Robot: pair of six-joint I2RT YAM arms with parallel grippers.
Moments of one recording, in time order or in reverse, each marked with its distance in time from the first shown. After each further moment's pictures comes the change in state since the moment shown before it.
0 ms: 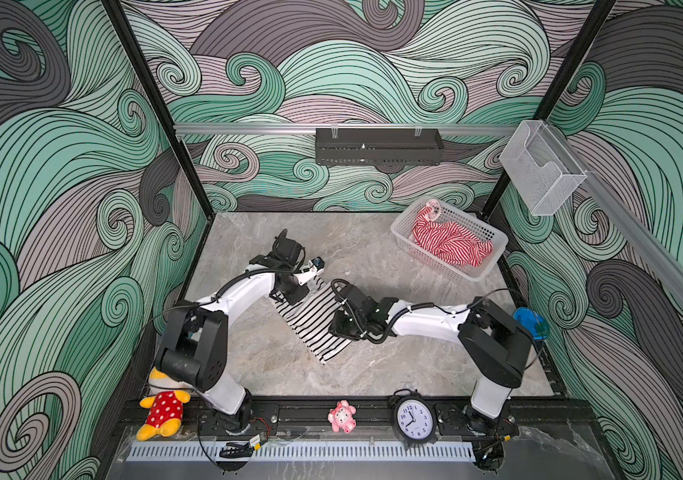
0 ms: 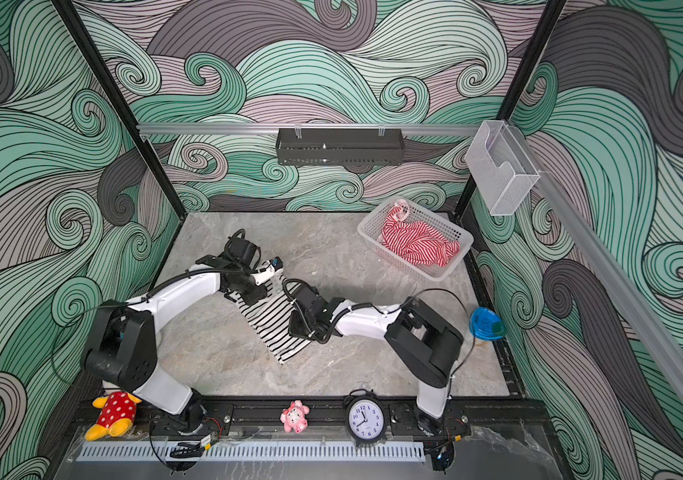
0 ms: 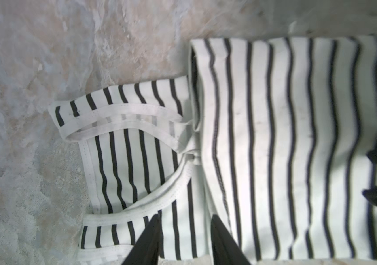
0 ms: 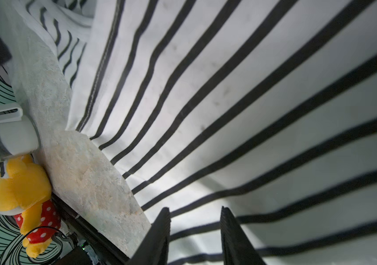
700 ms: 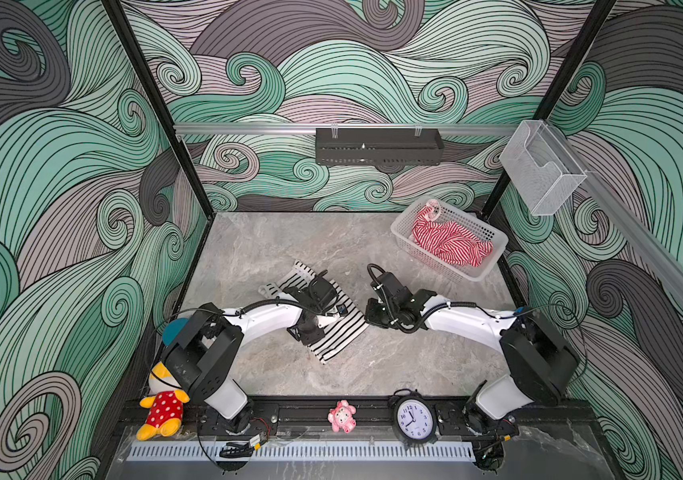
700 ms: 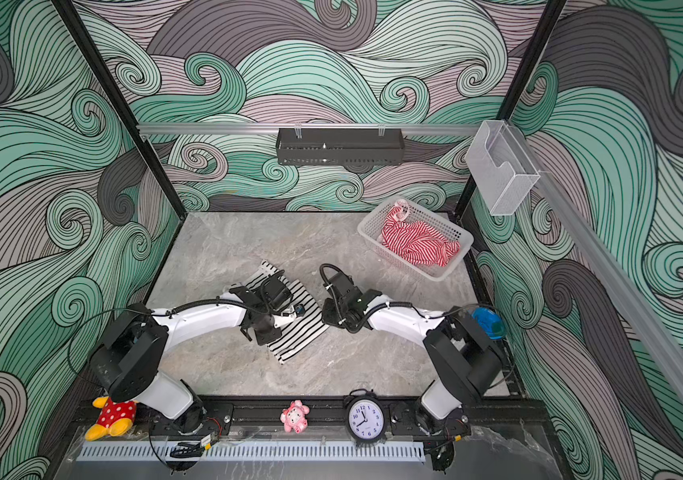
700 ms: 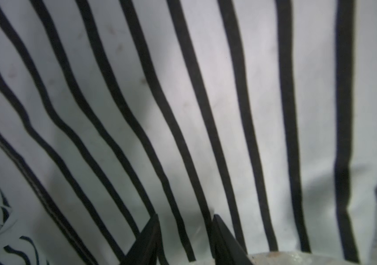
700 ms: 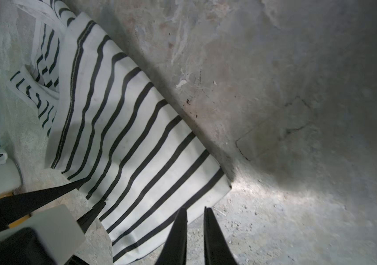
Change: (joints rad) left arm -0.335 0.043 -0.200 0.015 -0.238 -0.101; right arm -0.187 -0.120 -0.118 -0.045 0.027 -0.107
